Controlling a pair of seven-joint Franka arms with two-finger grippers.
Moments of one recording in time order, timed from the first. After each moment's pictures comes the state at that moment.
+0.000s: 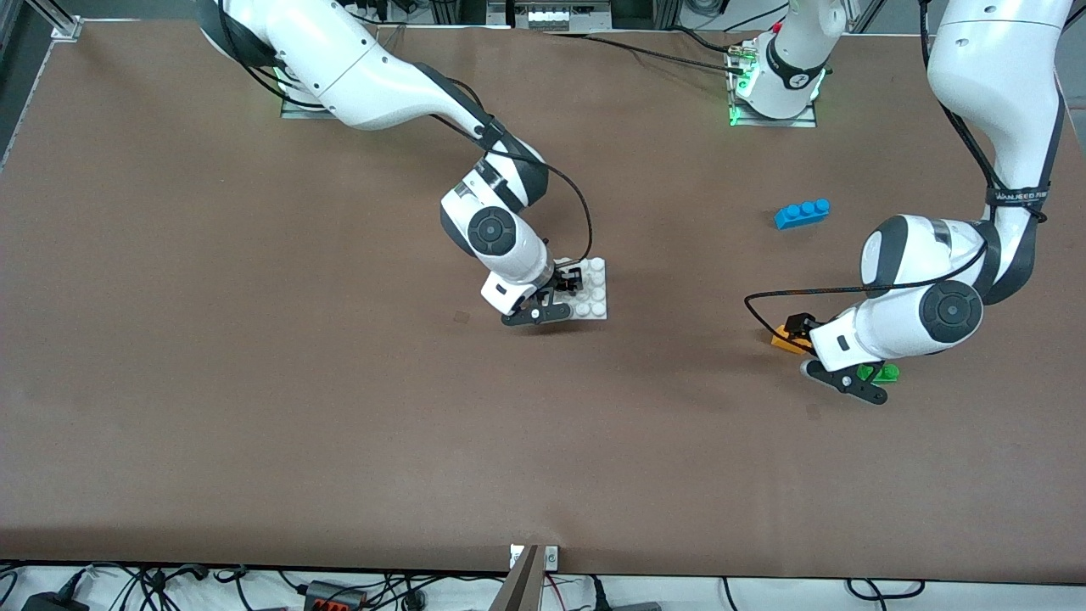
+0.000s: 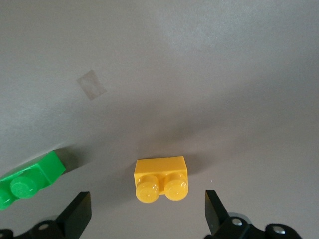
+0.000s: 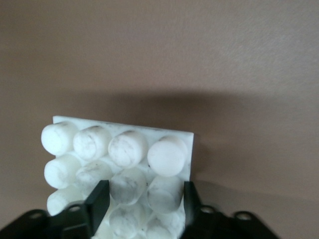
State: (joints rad) left arm 0.09 0.52 -0.18 -1.75 0.11 2.12 0.27; right arm 0.53 0.89 0.30 -1.46 0.02 2.45 0.61
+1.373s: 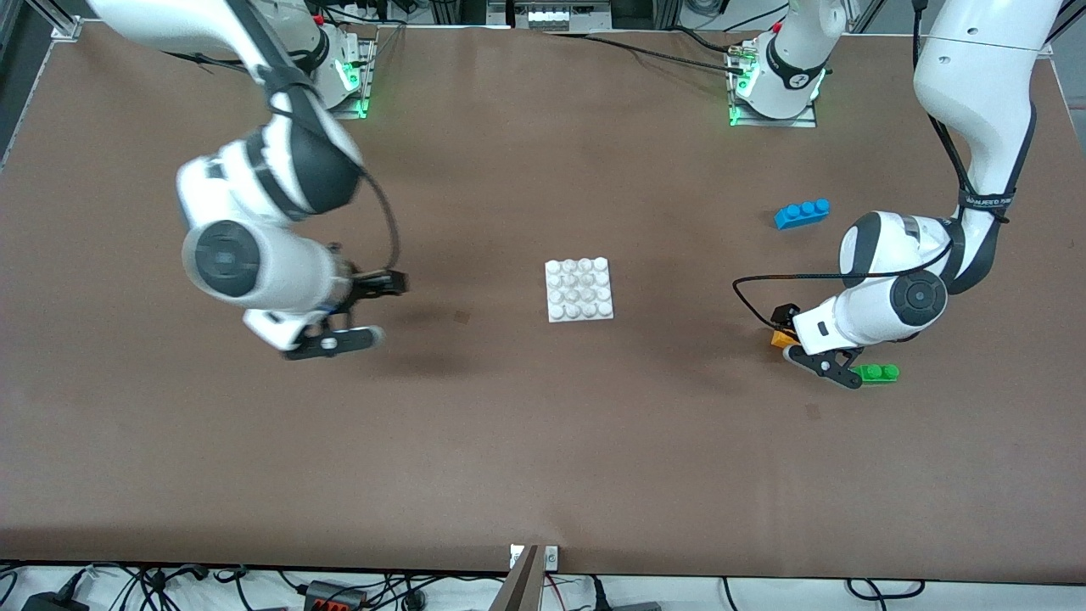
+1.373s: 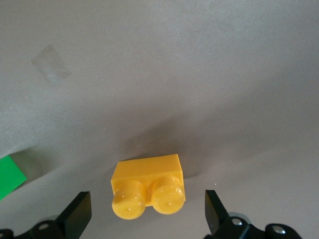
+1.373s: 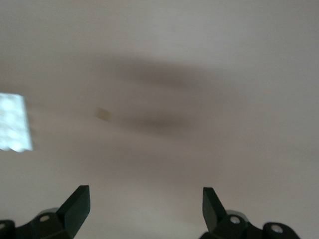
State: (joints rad) left arm 0.10 0.52 -0.18 -1.90 0.11 2.29 0.31; right arm 0.09 0.48 0.28 -1.37 -0.05 1.62 0.18
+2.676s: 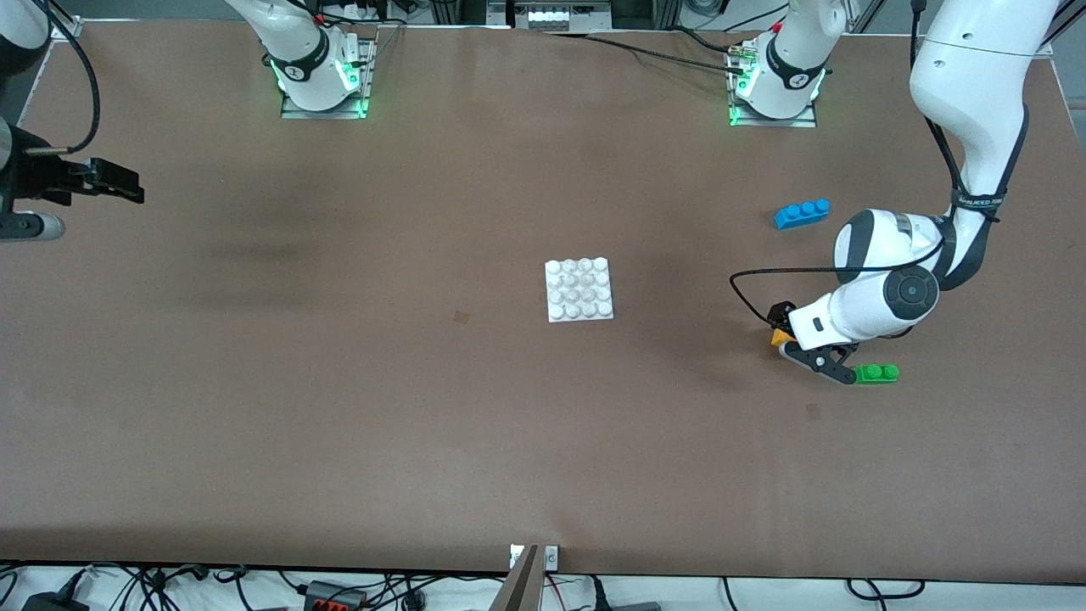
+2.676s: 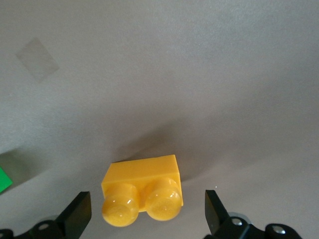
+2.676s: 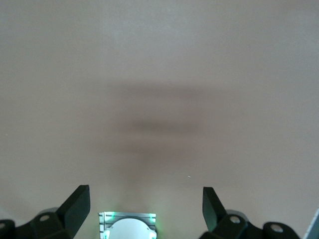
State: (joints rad) left arm 0.10 0.52 -0.18 -1.95 0.11 2.36 0.32; right arm -0.11 0.01 0.02 -1.66 -0.05 1.49 -0.12
